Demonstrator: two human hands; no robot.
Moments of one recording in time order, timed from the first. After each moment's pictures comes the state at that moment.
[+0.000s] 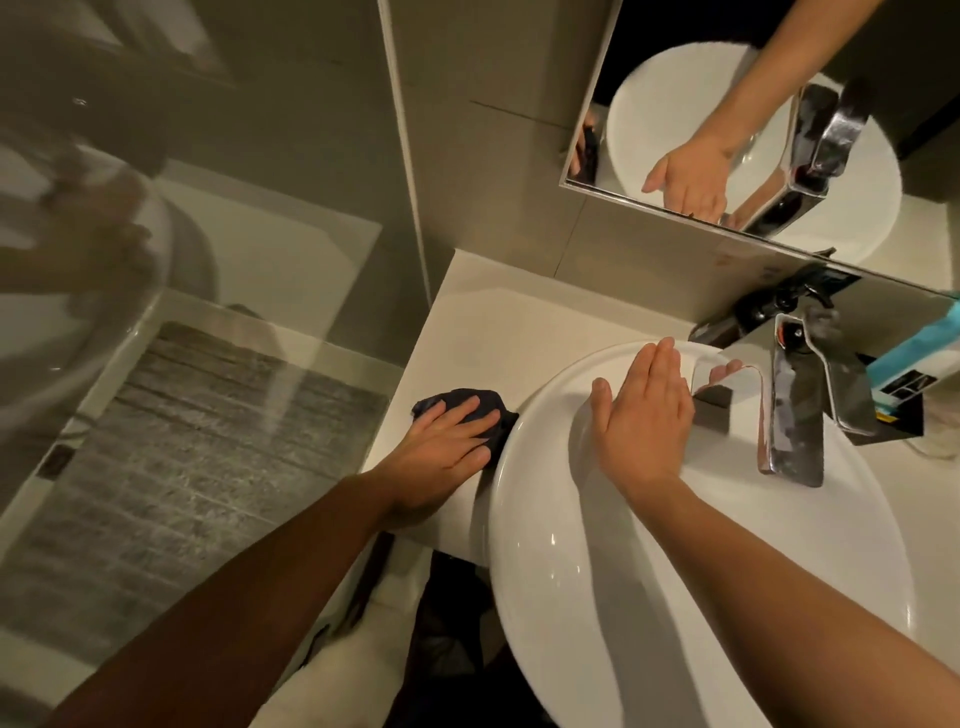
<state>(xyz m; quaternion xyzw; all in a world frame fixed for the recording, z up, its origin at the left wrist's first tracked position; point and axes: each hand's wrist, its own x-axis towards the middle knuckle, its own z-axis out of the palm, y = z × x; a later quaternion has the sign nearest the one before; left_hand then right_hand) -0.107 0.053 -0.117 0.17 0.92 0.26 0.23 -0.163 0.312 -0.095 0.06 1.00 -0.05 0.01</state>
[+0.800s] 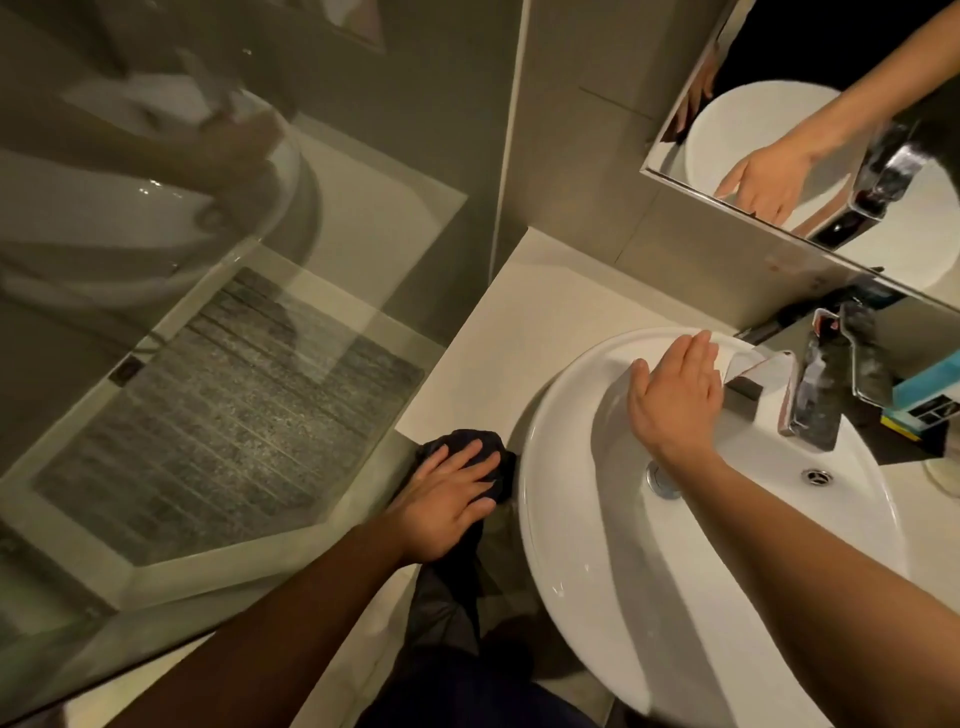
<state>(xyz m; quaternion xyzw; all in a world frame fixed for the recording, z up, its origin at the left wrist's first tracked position) 0.045 0.062 -0.114 0.09 0.94 0.24 0.21 -0.151 0.315 -0.079 0.01 0.99 -0.10 0.05</state>
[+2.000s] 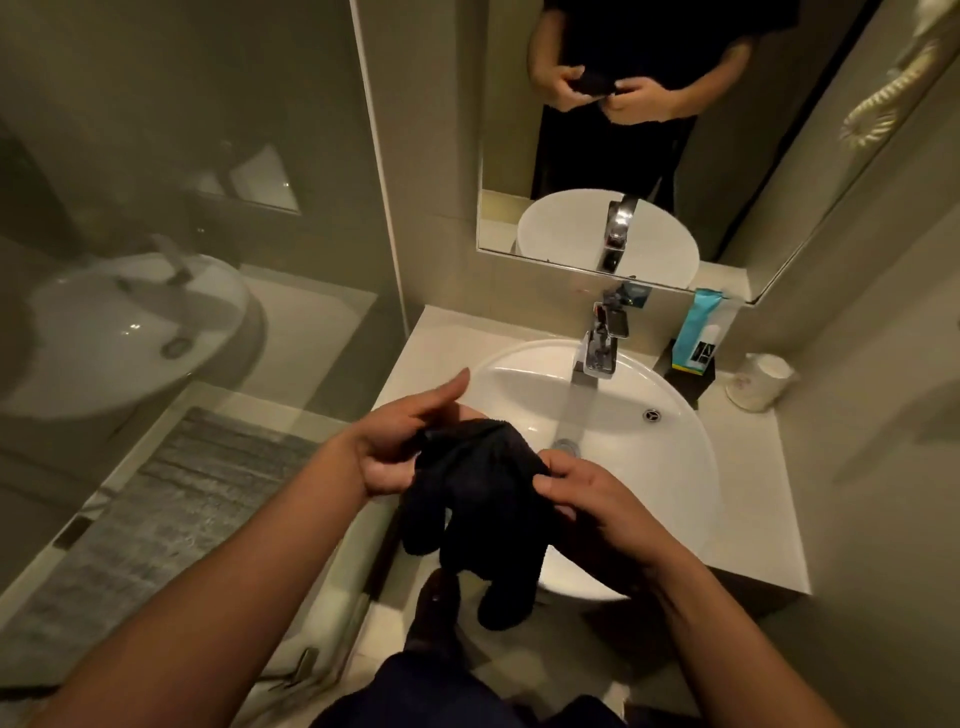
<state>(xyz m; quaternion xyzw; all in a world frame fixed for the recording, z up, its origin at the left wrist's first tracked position) 0.062 0.134 0.141 -0.06 0.42 0.82 0.39 0.104 0.374 0.127 -0.06 0.56 -0.76 0.34</state>
